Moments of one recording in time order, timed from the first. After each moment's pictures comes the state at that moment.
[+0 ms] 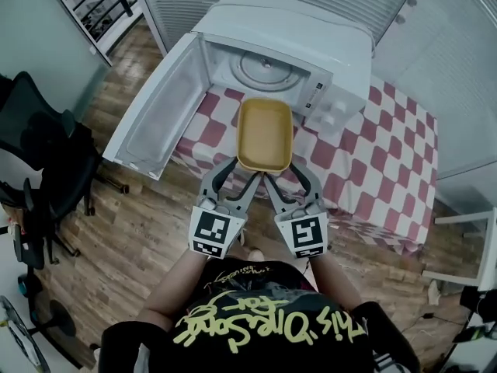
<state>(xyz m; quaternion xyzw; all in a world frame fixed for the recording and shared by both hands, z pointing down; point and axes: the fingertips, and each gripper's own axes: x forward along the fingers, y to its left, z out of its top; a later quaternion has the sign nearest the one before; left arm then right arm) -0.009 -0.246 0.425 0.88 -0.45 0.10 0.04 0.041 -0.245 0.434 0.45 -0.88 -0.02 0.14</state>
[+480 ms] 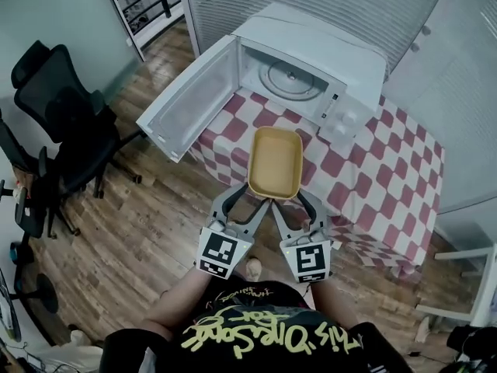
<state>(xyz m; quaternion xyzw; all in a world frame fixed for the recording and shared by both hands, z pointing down) -0.006 -0.162 0.422 0.86 -0.49 0.10 0.05 0.042 -0.167 0.426 0.41 -0.90 -0.07 0.13</state>
